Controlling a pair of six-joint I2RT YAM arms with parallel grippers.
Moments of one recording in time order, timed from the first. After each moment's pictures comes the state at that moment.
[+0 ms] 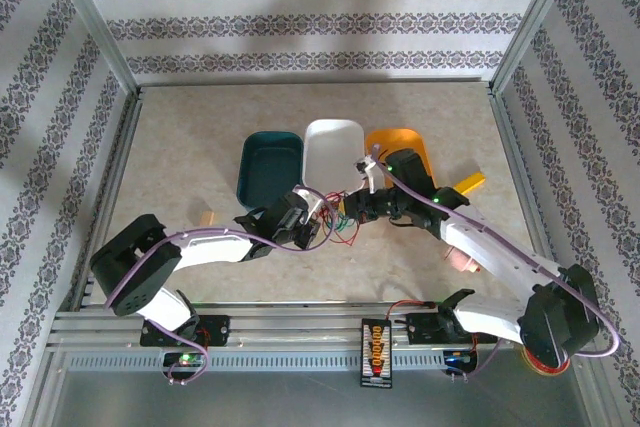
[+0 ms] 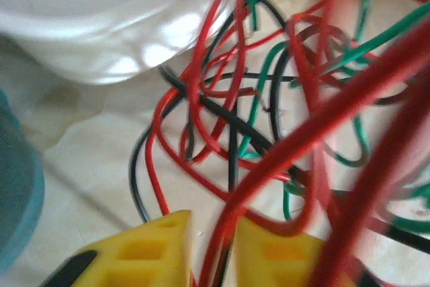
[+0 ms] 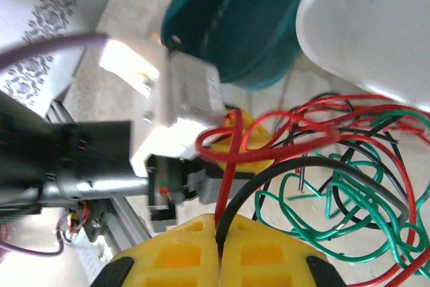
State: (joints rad) left arm -0.82 1.55 0.68 0.08 -0.06 -0.26; right arm 0.52 1.17 0.82 -0.39 -0.58 0.41
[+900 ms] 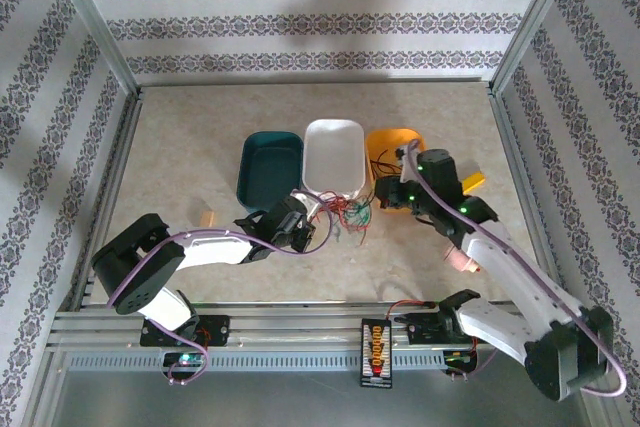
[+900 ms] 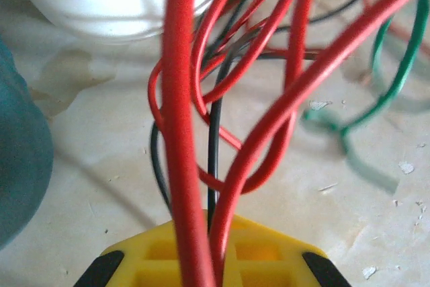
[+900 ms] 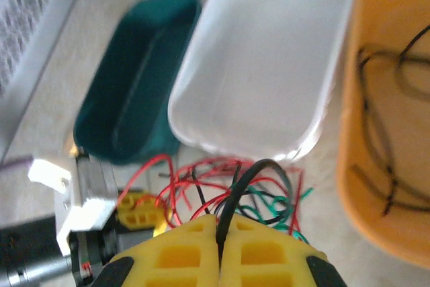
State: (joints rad) left arm -0.82 1.55 0.64 0.08 -0.08 -0.27; right arm 0.38 0.97 0.78 -0.41 -0.28 0.46
